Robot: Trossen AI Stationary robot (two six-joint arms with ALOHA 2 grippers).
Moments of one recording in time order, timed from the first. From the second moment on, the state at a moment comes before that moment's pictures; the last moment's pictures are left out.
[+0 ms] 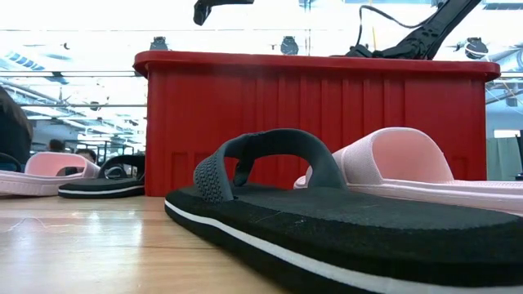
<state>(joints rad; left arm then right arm) 0.11 1.31 1.25 -0.23 -0.03 -0.41 -0.61 1.48 0.73 0.02 0.29 -0.93</state>
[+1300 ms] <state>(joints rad) -0.03 1.19 1.25 -0.91 -0.08 -0.63 -0.08 0.80 0.73 -0.19 0.31 -0.57</state>
